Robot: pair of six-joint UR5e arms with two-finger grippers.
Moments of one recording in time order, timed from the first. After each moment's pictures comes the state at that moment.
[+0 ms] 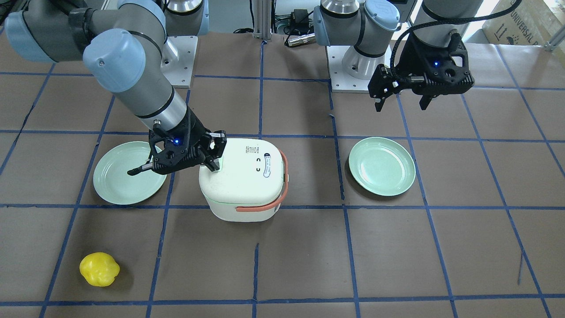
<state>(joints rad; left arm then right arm) -1.51 -1.48 -1.67 -1.53 1.62 0.03 1.68 -1.41 1.73 -1.96 -1.26 -0.06</state>
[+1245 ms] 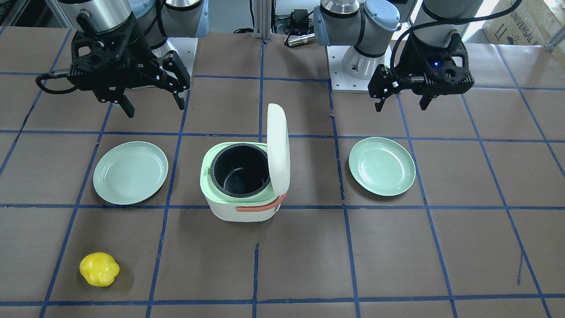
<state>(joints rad) -1.51 -1.48 -1.67 -1.53 1.62 0.03 1.61 -1.58 1.55 -1.65 -1.43 -0.05</state>
